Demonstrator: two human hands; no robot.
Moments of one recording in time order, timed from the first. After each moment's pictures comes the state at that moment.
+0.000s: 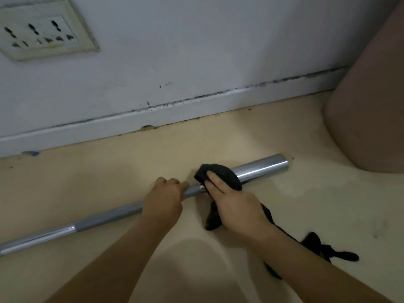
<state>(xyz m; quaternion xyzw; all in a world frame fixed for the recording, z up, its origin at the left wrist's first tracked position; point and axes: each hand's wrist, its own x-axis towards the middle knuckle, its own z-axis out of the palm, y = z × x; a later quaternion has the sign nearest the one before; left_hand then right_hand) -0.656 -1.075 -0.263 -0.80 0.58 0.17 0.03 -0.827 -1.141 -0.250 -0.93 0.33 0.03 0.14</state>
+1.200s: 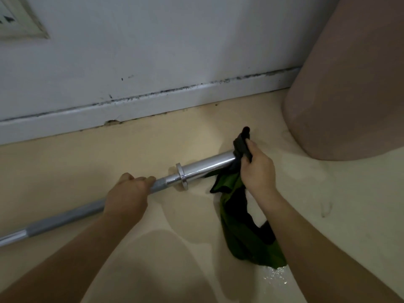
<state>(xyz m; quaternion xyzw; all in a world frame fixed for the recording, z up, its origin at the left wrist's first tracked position) -0.666 -1.072 -0.258 -0.80 0.58 0.11 0.07 -0.909 -1.220 -0.266 -0.70 0.61 -0.23 0.29</state>
